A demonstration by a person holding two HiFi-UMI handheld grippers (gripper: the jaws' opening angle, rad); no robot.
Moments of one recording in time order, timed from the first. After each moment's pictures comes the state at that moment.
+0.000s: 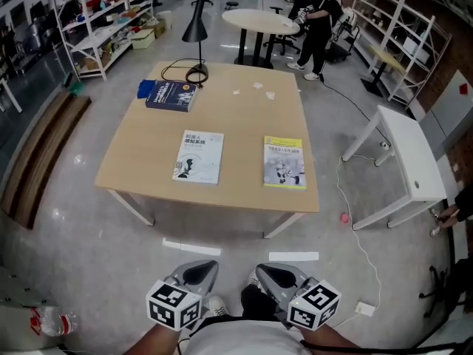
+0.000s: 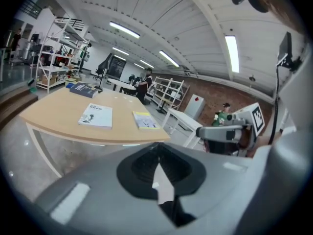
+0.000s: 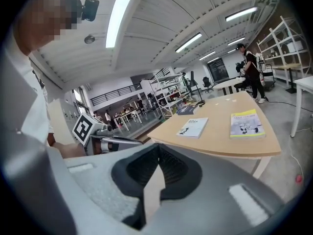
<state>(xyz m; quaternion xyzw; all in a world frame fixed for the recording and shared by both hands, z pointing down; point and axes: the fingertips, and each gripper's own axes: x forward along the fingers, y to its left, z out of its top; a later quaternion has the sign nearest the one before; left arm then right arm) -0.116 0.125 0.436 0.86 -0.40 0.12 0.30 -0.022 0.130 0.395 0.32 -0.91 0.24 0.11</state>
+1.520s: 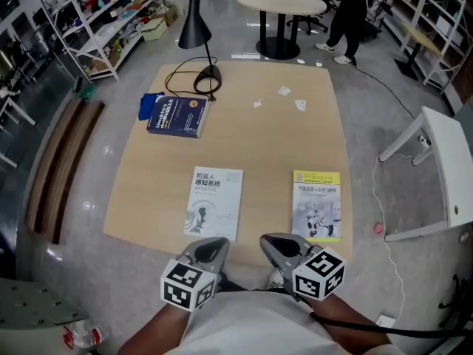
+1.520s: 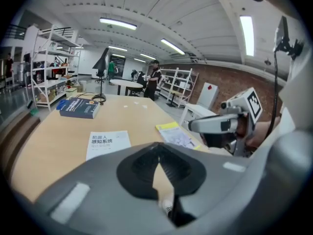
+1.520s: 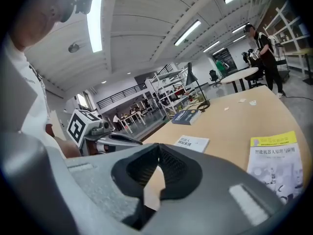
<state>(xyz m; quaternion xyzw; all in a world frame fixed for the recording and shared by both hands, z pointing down) -0.144 -0.148 0.442 0.84 -0.43 0.21 0.26 -0.064 -0.161 0.413 0.26 -0.92 0.27 0.10</state>
